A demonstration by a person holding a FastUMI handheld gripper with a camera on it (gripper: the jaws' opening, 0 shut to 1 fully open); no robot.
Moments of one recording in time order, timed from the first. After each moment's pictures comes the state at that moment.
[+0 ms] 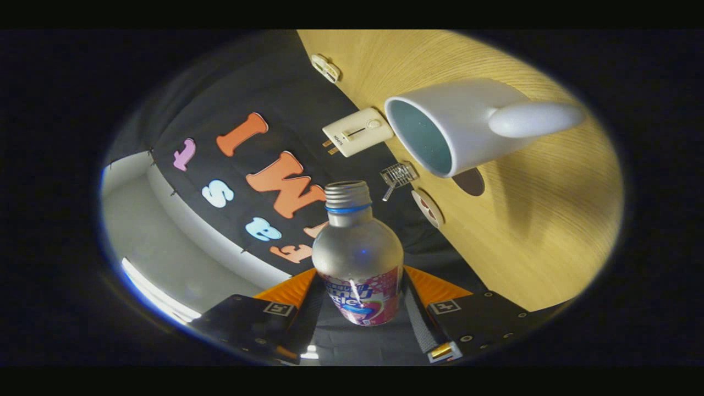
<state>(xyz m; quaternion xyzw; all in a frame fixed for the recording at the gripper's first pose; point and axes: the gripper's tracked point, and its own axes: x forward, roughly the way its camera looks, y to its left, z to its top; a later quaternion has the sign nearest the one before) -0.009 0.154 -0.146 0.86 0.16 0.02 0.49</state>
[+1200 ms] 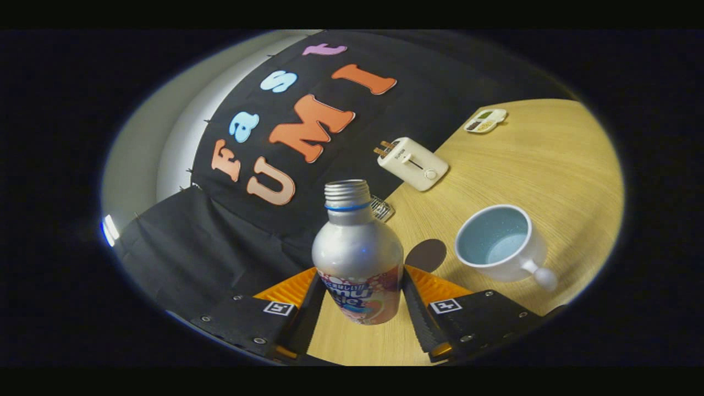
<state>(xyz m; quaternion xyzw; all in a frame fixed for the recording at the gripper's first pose) -0.002 0.143 -0.171 0.42 0.23 -0.02 0.88</state>
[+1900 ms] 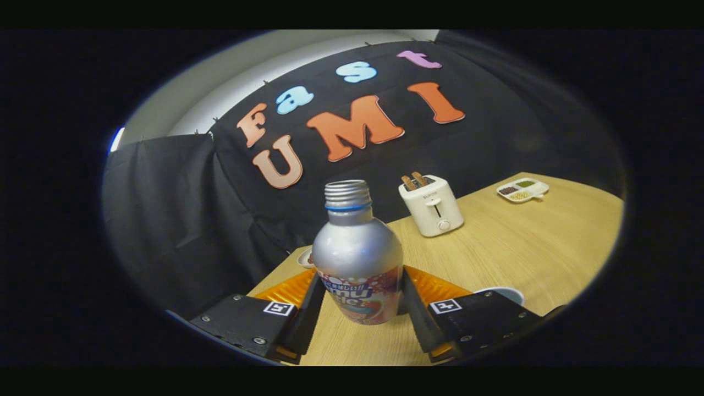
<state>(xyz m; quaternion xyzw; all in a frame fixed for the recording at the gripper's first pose) 0.067 0.122 -0.150 0.20 0.20 -0.02 0.96</state>
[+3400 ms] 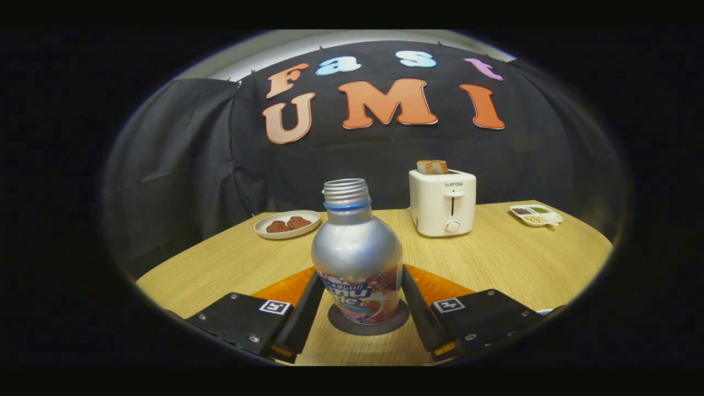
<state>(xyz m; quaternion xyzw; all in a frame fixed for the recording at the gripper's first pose) 0.118 0.138 -0.255 0.04 0.24 -0.02 0.97</state>
